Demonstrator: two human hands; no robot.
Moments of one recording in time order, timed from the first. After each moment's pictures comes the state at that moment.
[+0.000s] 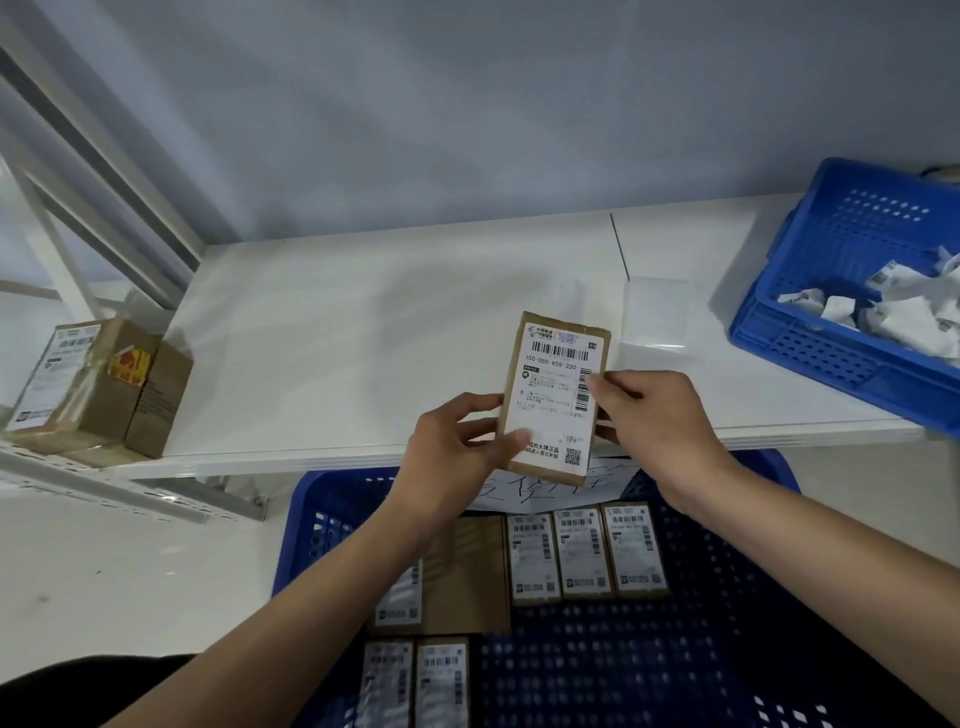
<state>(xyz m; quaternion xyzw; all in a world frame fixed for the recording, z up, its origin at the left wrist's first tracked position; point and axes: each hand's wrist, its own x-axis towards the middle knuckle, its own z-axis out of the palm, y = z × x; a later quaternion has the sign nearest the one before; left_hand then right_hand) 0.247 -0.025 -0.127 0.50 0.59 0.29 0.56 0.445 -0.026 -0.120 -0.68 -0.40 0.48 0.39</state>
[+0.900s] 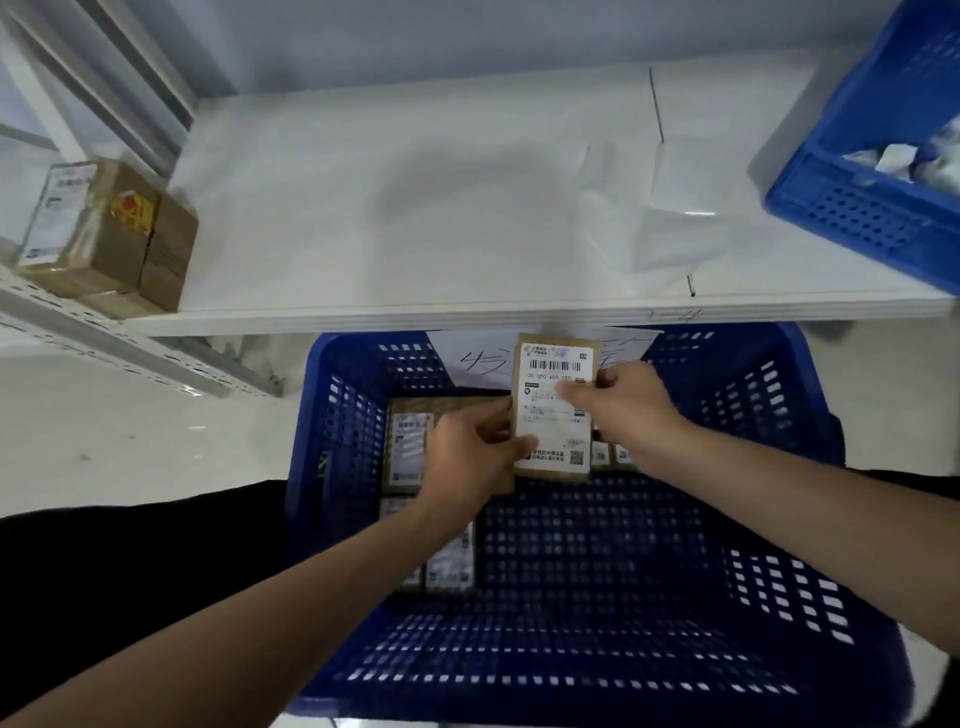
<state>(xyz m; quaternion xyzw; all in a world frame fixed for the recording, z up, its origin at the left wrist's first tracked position) 0.236 -0.139 -0.207 0.46 0.64 0.26 0.55 0.413 -0.104 -0.200 -0.73 -0.35 0.53 0.24</state>
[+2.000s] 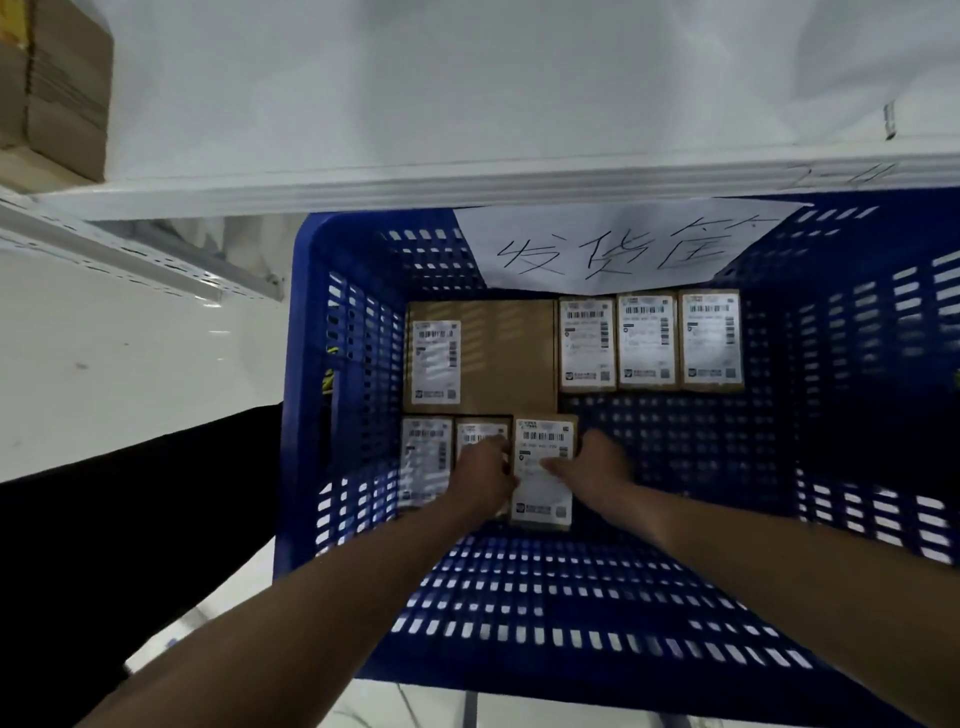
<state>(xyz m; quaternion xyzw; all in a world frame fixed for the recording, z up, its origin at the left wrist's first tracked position) 0.178 -0.200 -0.411 0.51 0.69 -0.06 0.52 0.340 -0.200 -0.415 -0.74 -0.37 0.56 0.02</state>
